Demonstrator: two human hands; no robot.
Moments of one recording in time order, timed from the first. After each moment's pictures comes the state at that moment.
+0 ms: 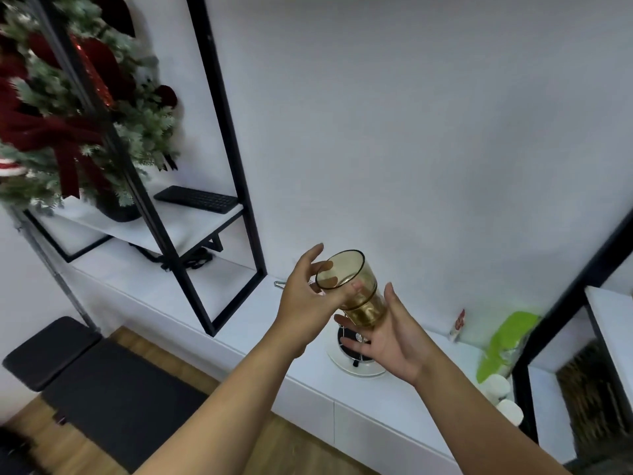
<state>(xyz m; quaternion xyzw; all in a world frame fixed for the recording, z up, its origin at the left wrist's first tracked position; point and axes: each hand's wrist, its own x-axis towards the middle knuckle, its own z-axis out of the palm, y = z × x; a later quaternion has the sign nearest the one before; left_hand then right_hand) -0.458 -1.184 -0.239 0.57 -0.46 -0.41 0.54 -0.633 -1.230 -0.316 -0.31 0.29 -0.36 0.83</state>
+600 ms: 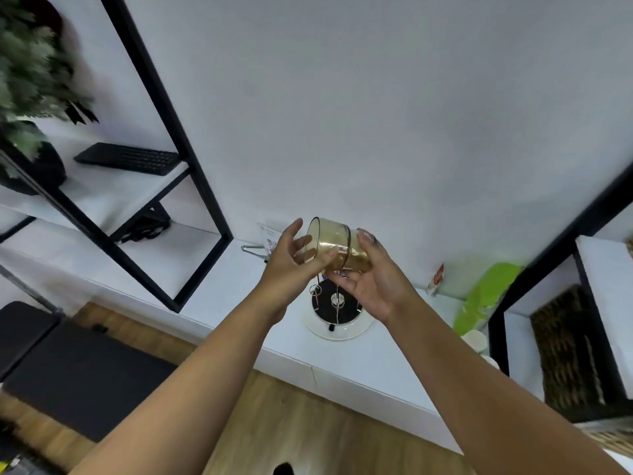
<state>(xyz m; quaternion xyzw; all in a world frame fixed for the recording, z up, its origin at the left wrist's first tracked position) -0.475 -1.286 -0.304 0.57 -0.45 -0.51 0.46 -0.647 -1.325 -0.344 -0.23 0.33 -0.47 0.79</state>
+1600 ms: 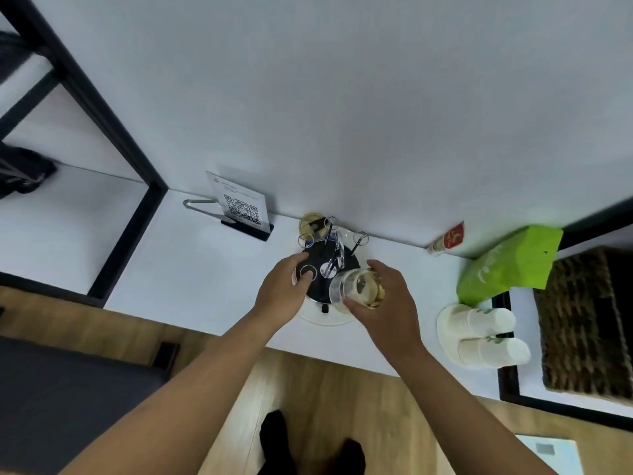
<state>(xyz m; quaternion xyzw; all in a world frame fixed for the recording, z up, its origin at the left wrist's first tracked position) -0.406 -1.405 -0.560 0.65 -0.56 -0.46 0.21 -0.613 -1.353 -0.524 -0.55 0.71 -0.29 0.33</state>
